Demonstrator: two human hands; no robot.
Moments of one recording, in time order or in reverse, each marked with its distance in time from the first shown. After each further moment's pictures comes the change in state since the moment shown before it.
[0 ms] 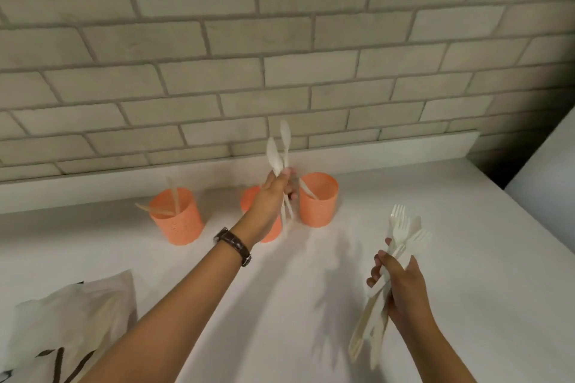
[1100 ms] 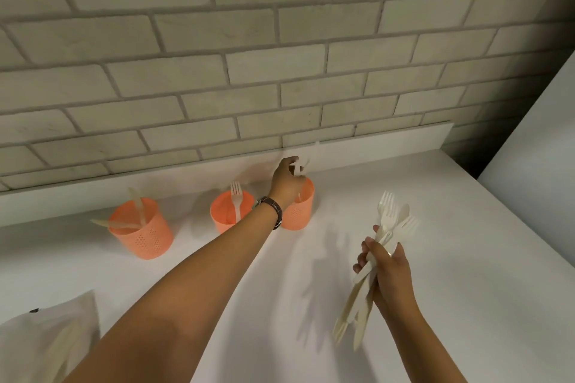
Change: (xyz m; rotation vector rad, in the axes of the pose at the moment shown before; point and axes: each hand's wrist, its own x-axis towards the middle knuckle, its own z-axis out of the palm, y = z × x) left_hand 0.114 -0.054 0.066 0.430 0.079 -0.076; right_hand 0.029 -0.011 -0.008 0.085 0.025 -0.018
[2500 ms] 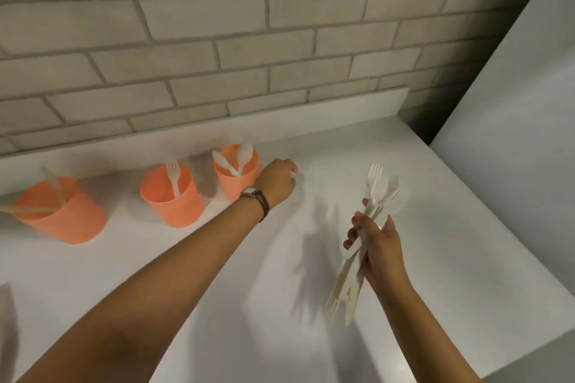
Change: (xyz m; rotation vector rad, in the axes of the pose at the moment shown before) left_hand -0.034 -0.012 0.081 0.723 -0.248 0.242; right_hand 0.016 -0.034 -0.071 -0.064 0.080 0.000
